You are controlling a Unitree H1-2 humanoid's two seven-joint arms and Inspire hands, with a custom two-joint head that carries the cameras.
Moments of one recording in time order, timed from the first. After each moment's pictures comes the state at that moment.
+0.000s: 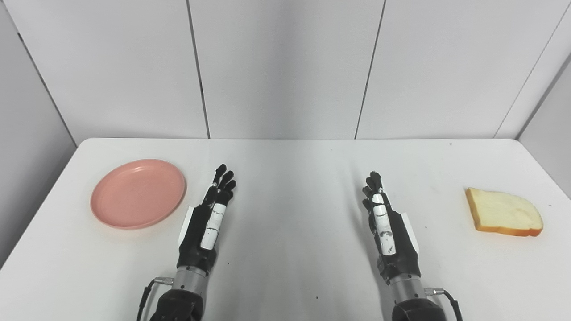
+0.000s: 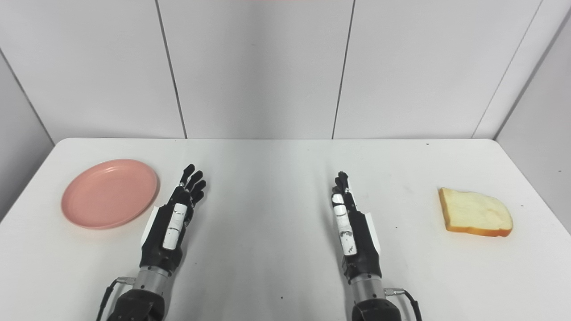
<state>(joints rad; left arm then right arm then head) -0.20 -0.05 -0.08 0.12 0.00 -0.14 -0.06 -0.10 0.02 0.00 -0.16 0.03 0.07 0.00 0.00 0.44</state>
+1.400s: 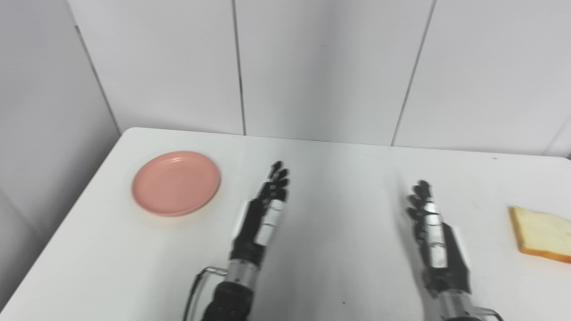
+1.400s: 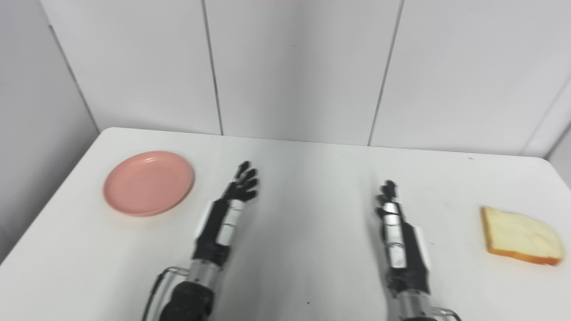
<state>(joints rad) -0.20 -0.14 -0.15 0.10 0.18 -0.11 0.04 -0.10 -0.05 -0.04 -0.15 0.11 0.06 0.03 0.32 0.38</state>
